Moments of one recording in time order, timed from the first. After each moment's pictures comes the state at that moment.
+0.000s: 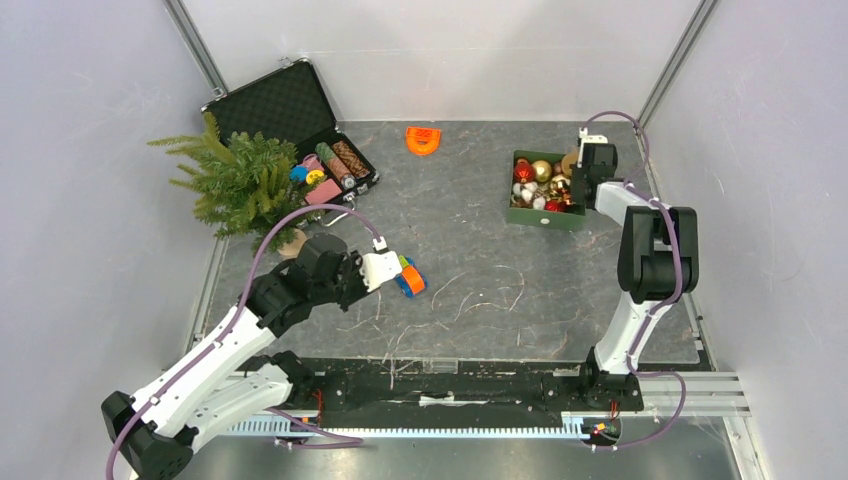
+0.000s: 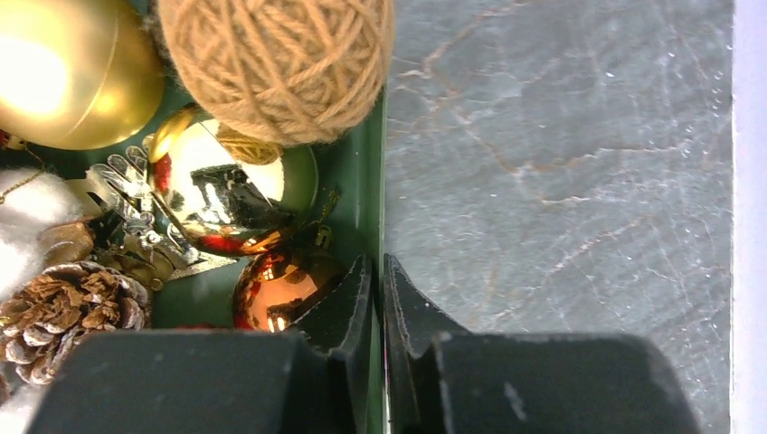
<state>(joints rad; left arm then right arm) -0.68 0.81 0.77 -0.71 0.13 0.52 -0.03 1.90 1.22 -0.10 0.19 -0.05</state>
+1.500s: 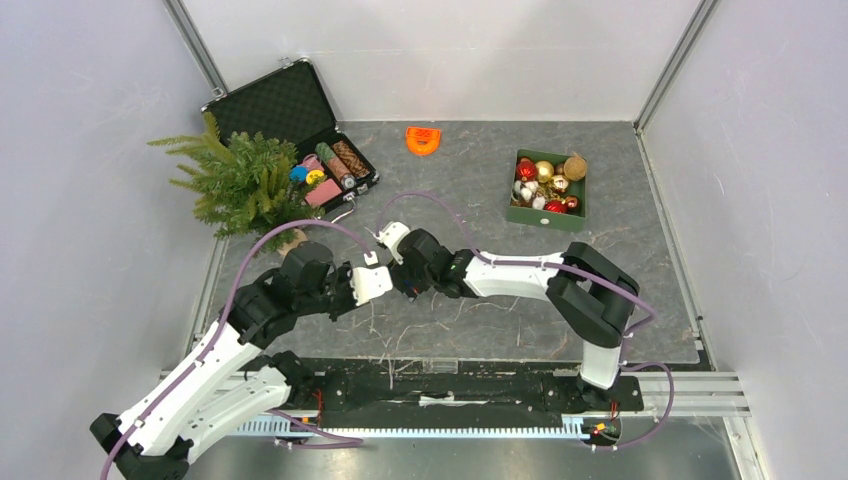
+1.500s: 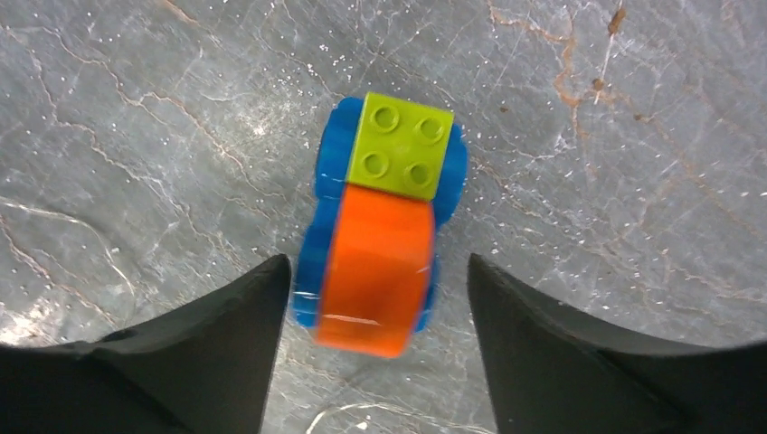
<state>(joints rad) -0.68 0.71 0.79 -0.82 0.21 0.60 1.01 1.84 1.12 -0.07 0.17 0.01</state>
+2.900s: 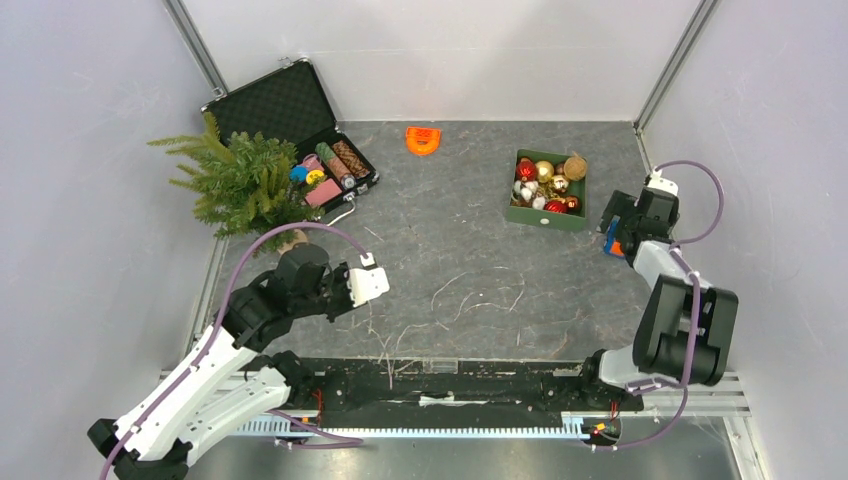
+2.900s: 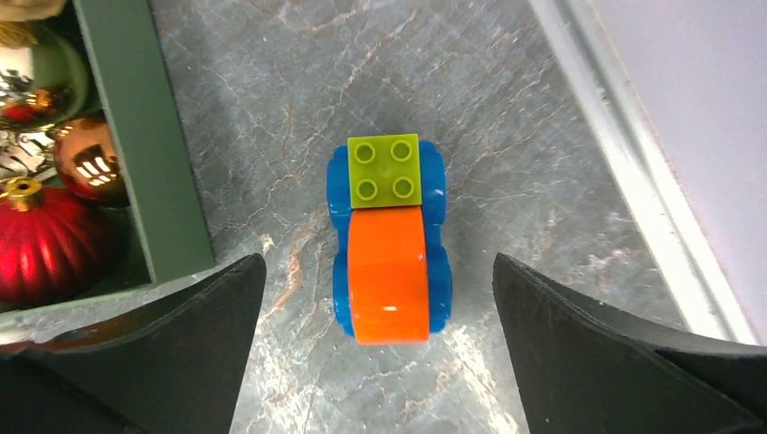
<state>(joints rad) -0.68 0.68 0.80 -0.84 0.21 0.60 -0.32 1.46 0.72 0.06 0.08 0.11</state>
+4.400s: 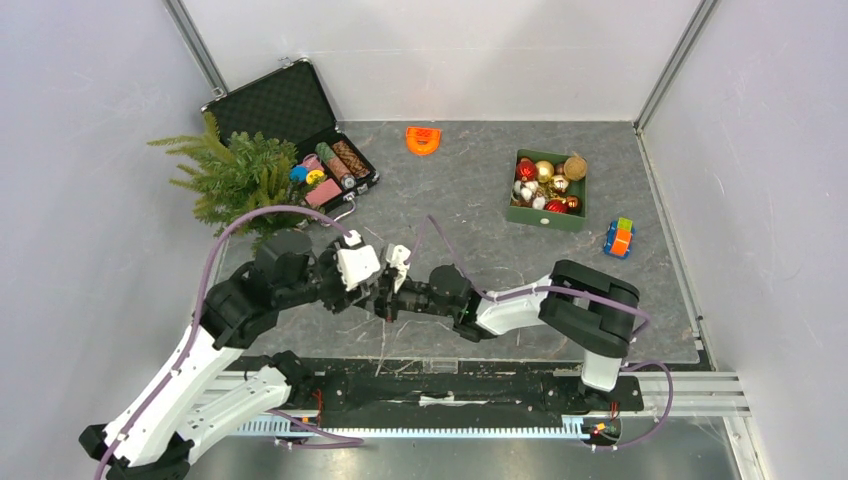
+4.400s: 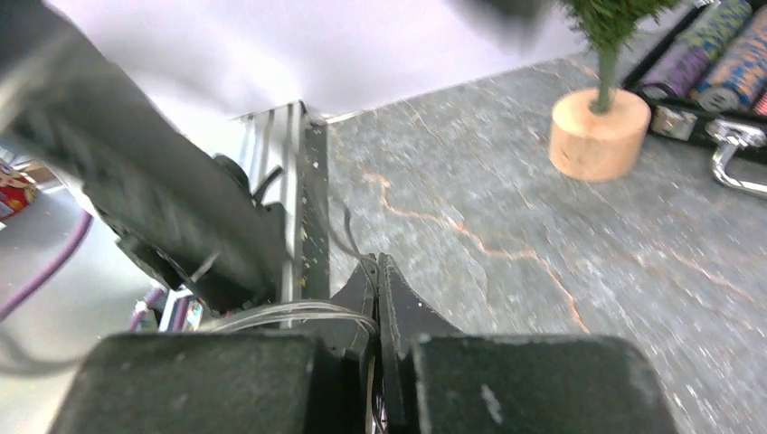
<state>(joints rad) -0.67 0.71 0.97 -0.85 0.25 0.52 1.15 1.83 0.82 1.10 -0.27 0.20</state>
